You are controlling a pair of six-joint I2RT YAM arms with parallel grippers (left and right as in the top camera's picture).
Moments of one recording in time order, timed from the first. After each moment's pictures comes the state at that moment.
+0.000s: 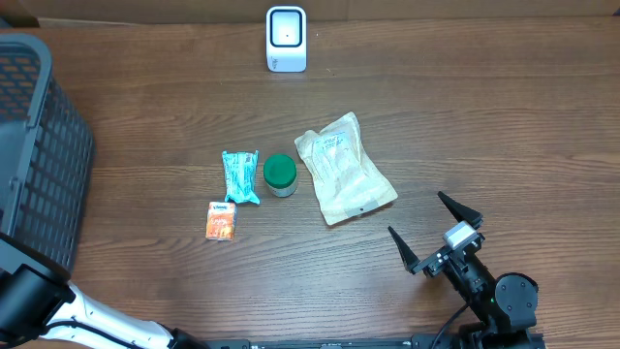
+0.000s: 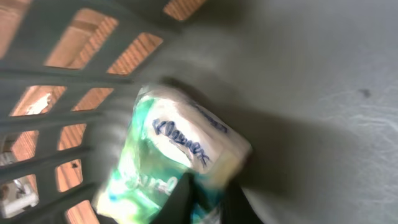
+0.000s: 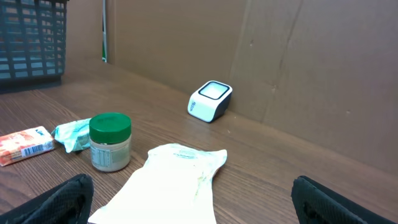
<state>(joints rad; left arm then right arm) 0.95 2.09 1.52 -0.68 -0.41 0.11 0.15 0.01 0.02 0.00 -0.44 -0.17</state>
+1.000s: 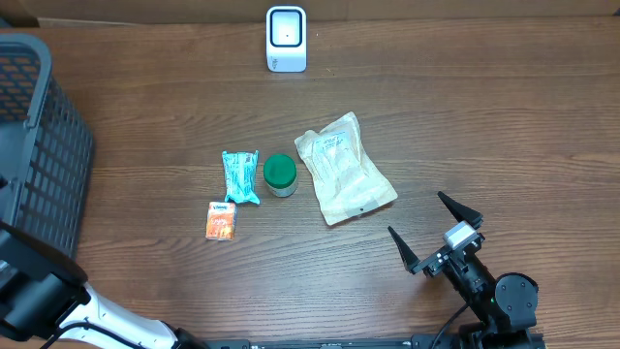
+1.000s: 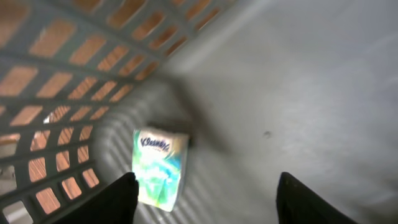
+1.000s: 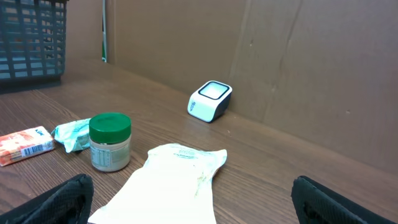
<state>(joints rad) 0.84 2.01 1.82 -1.02 -0.26 0.00 0.15 0.01 0.02 0.00 -0.44 -0.17</state>
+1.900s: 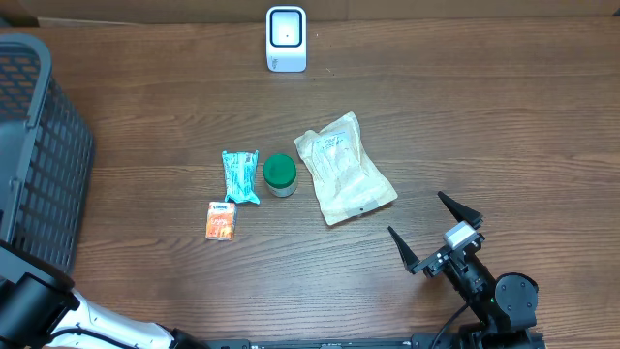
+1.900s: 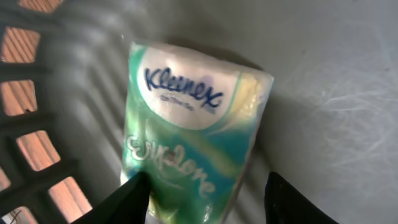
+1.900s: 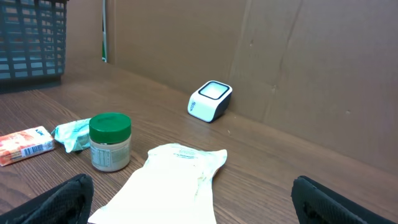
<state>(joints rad) 0.96 2.02 1.46 -0.80 -0.29 0.00 0.15 0.01 0.02 0.00 -0.44 -0.17</state>
